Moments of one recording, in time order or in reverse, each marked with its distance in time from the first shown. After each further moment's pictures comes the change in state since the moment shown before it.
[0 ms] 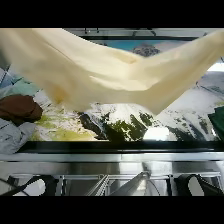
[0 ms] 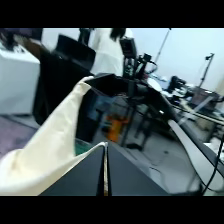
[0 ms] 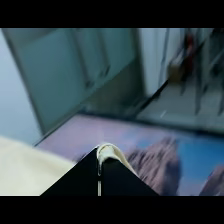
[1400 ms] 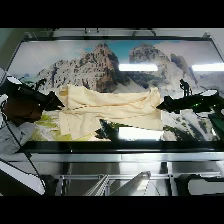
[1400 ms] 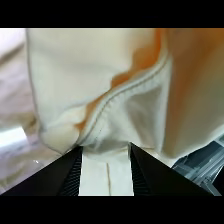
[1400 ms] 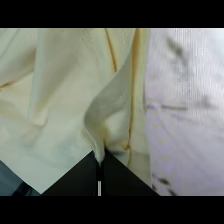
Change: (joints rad) left arm -0.115 -0.697 -0.373 1.213 0.215 -0.253; right arm 0.323 -0.910 -0.257 -0.547 -0.129 0.267
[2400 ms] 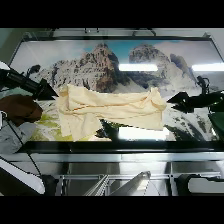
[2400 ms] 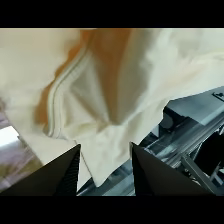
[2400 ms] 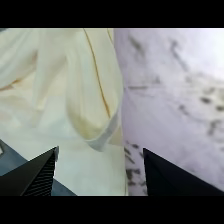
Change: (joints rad) left arm 0.032 -0.024 0.213 -0.013 -0.227 -0.084; right arm -0.168 0.047 0.037 -0.053 0.154 0.007
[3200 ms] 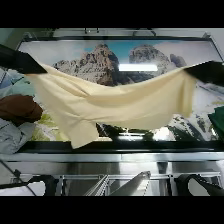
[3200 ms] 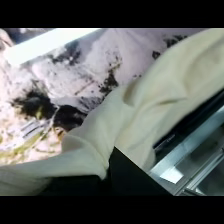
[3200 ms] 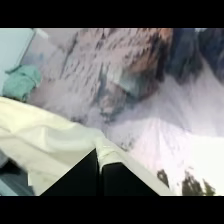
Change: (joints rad) left arm -0.165 0.449 0.129 -0.005 -0.039 0.169; right arm 0.076 0.465 0.095 0.235 0.048 -0.041
